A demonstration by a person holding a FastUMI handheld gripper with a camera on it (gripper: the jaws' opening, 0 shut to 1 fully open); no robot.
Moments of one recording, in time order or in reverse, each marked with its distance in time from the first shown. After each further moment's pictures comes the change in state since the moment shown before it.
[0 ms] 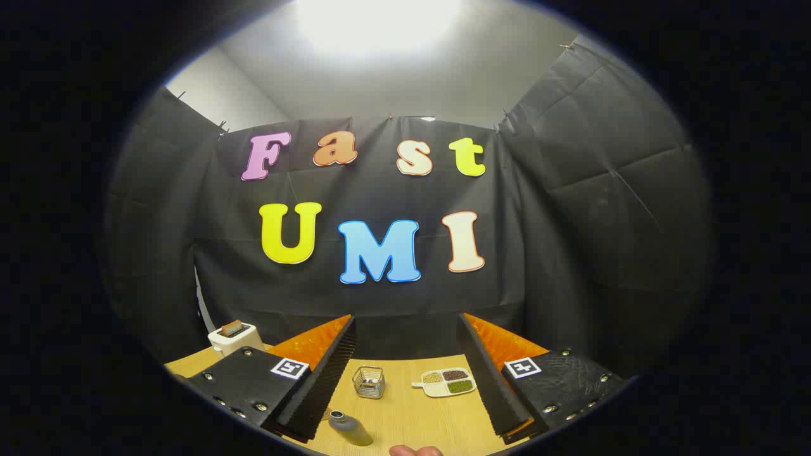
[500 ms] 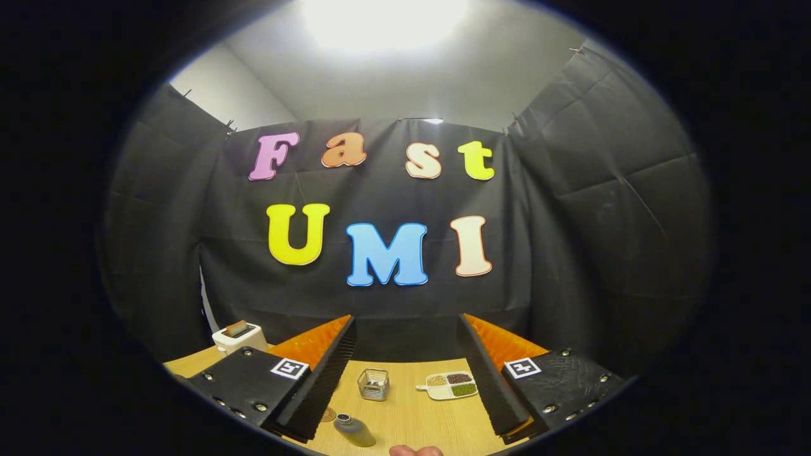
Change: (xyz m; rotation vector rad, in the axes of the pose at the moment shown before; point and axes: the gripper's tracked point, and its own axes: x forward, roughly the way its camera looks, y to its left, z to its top) arm 0.001 0.022 -0.007 -0.018 0.021 0.048
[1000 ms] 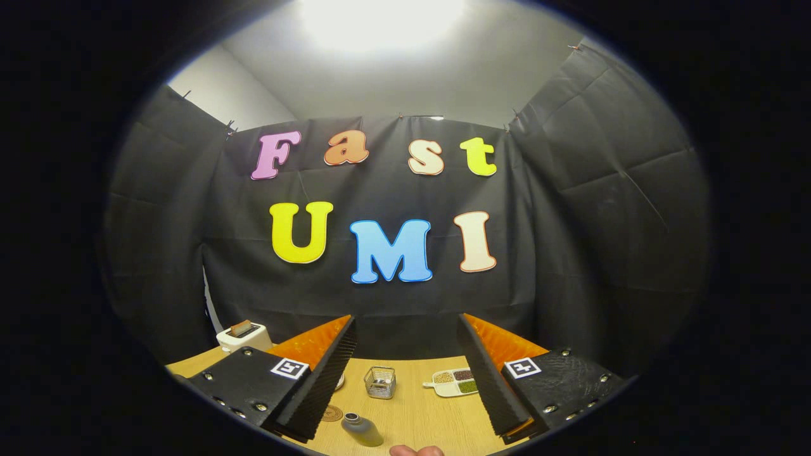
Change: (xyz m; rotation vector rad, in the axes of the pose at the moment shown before) arm -0.003 0.003 -0.015 0.011 0.012 -0.010
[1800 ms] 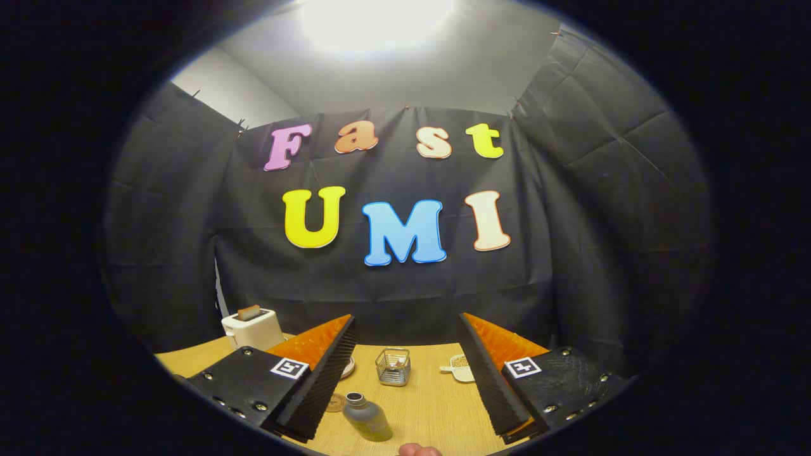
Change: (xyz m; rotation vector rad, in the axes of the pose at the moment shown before) arm 0.003 0.030 -0.112 0.014 0.014 0.104
